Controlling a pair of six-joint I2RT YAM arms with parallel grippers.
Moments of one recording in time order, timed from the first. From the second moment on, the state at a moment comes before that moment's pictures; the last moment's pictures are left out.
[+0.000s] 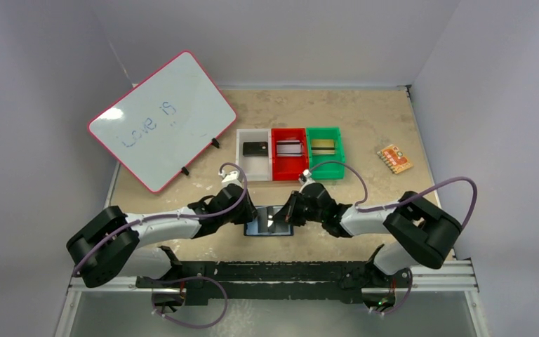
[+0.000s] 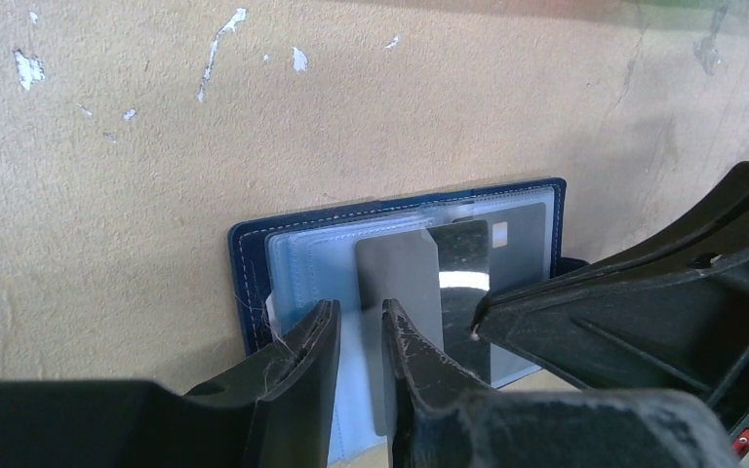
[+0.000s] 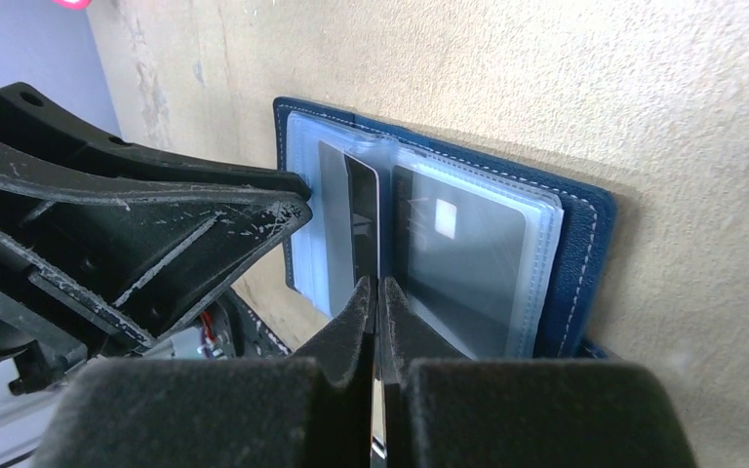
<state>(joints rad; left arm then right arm) -0.87 1.30 0.45 0.07 -0.16 -0.94 0.84 1.49 0.40 0.46 -0.16 1.11</state>
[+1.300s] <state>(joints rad) -0.87 1.21 0.44 -0.02 -0.16 -0.87 0.83 1.49 0.36 0.56 -0.15 1.15</state>
